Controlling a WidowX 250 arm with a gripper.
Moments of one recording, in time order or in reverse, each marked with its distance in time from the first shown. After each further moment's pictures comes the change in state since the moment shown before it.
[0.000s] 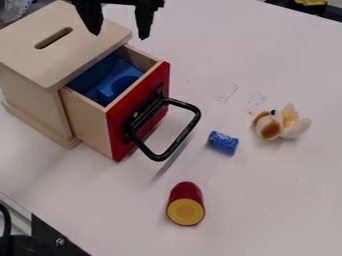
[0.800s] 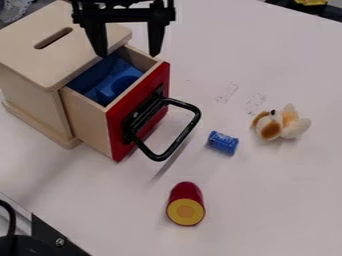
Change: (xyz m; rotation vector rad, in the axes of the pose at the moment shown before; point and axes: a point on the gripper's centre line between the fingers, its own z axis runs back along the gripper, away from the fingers) arm -0.023 -0.018 -0.003 0.037 0.154 0.265
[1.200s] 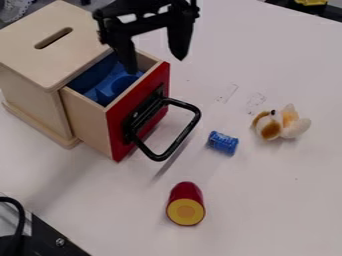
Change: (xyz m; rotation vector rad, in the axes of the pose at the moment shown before) arm -0.028 -0.027 0.001 -0.026 0.044 0.417
